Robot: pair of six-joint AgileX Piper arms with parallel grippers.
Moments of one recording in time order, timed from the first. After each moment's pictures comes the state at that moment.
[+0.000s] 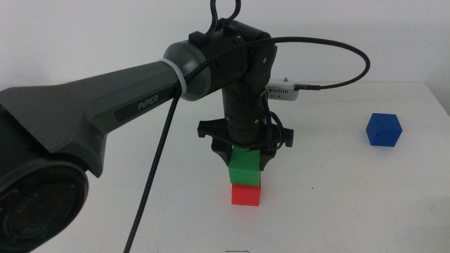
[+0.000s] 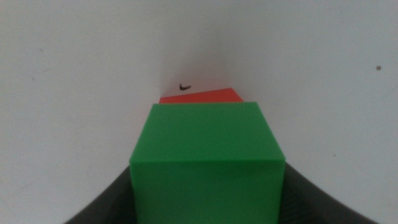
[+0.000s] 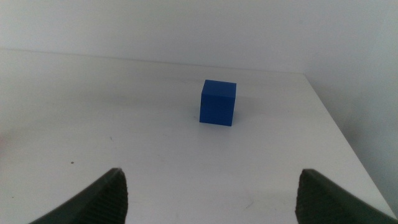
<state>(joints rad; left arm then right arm) -0.70 2.10 -1.86 -0.04 1.23 -0.47 0.02 -0.01 0.03 0.00 0.22 -0.05</state>
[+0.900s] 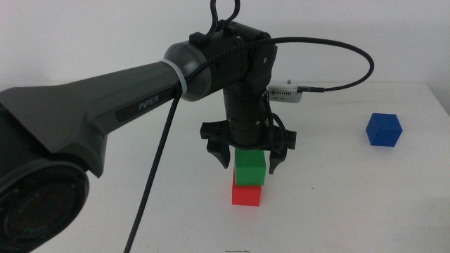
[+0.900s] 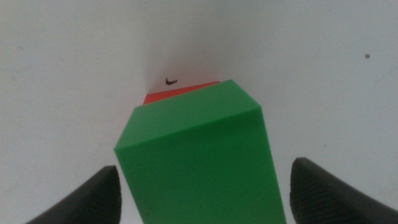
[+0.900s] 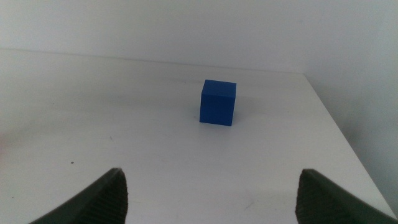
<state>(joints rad) -0.70 2.10 -1.86 -0.07 1.23 -0.43 0.02 -0.01 0.03 0.00 0.22 -0.05</state>
